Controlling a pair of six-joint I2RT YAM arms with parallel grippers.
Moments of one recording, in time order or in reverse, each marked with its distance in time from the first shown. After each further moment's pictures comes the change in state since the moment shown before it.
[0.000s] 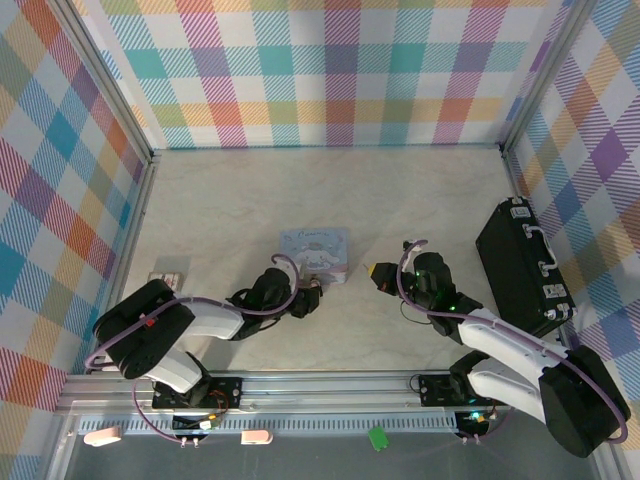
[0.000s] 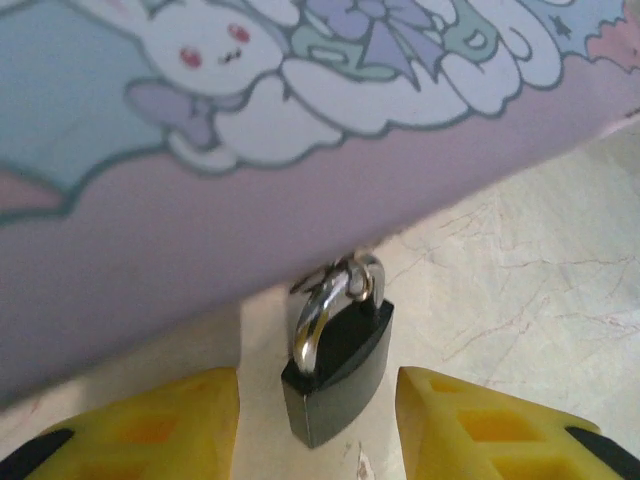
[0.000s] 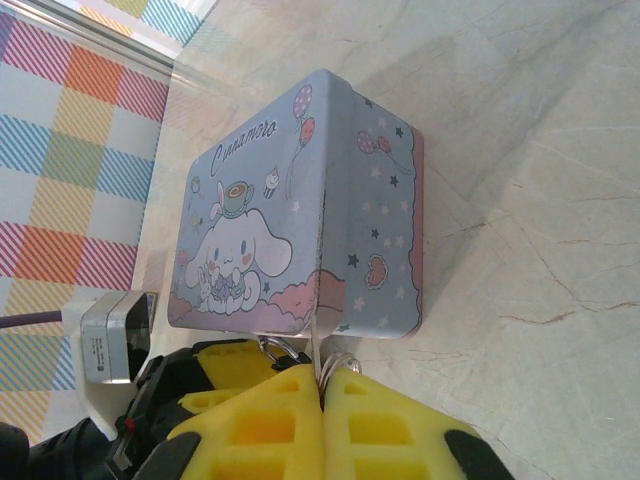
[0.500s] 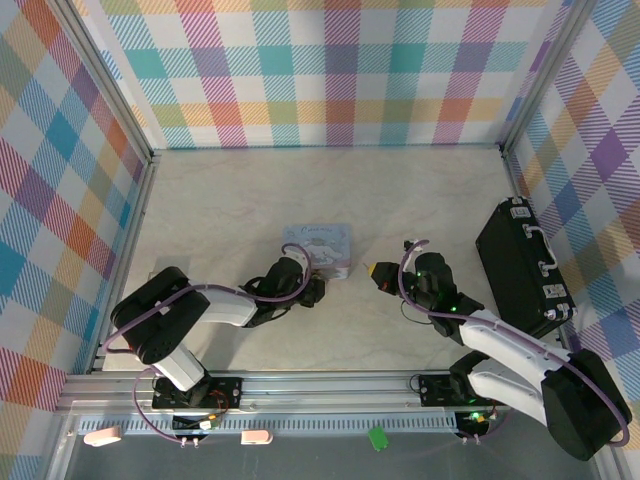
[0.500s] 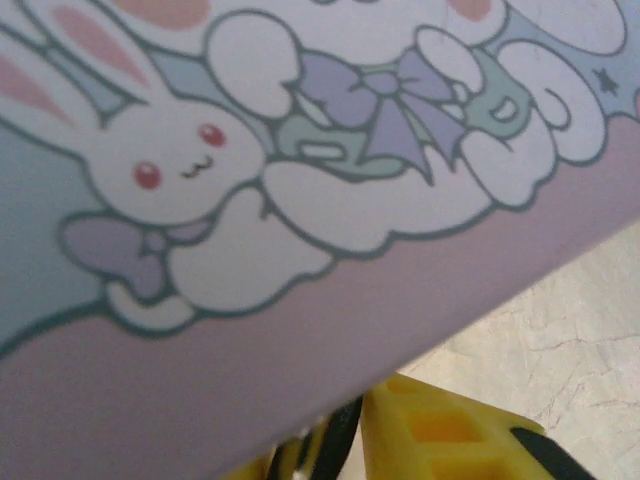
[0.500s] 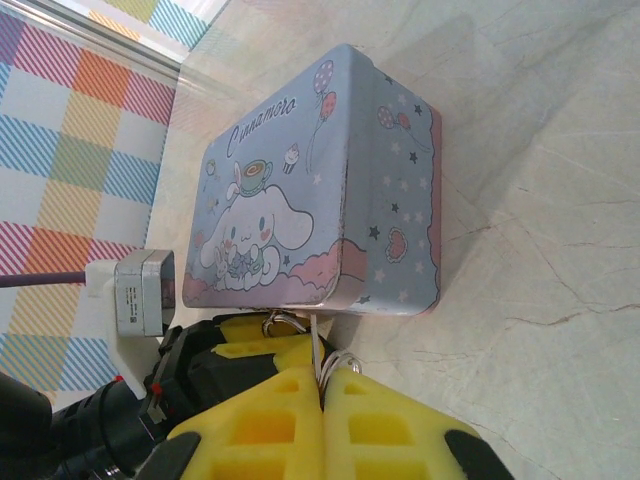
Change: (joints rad) left arm -0.001 0.089 0.129 -0.079 -0.052 -0.005; right arm 0.000 -0.019 0.000 -0.006 0.000 0.003
